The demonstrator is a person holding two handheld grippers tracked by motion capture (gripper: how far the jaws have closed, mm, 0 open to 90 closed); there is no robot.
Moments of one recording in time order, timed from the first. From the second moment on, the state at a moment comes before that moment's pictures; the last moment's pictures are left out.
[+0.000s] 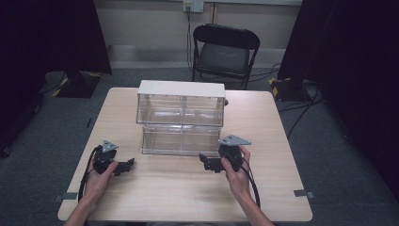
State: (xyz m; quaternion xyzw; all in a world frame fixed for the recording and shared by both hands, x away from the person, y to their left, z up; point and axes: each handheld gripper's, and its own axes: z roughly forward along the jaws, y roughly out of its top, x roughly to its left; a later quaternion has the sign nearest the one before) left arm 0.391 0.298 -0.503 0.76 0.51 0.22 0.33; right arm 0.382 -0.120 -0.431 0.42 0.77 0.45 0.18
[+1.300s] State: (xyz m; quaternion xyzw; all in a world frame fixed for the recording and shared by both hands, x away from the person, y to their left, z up) left arm 0.391 0.298 -0.503 0.76 0.51 0.22 0.33; right arm 0.392 -0.116 -0.422 0.43 0.76 0.46 0.18
